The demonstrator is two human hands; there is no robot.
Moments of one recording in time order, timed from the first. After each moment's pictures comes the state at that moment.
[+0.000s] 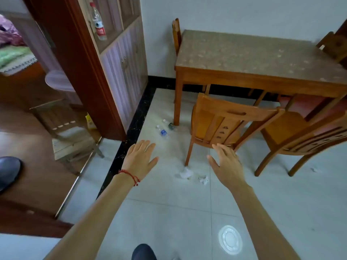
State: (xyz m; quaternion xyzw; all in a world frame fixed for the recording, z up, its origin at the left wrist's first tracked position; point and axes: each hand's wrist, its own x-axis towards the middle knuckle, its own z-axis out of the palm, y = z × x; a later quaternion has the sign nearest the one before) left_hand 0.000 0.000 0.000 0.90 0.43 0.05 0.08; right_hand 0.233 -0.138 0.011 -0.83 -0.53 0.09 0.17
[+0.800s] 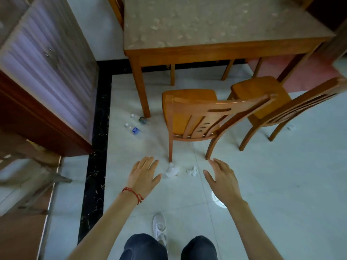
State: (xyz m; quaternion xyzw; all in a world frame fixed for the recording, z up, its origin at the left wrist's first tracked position) left_hand 0.151 0.133 -0.088 0.94 0.29 -0.08 0.14; right_hand 0.322 -0.051 -0.082 -0.90 -0.38 0.15 0.15
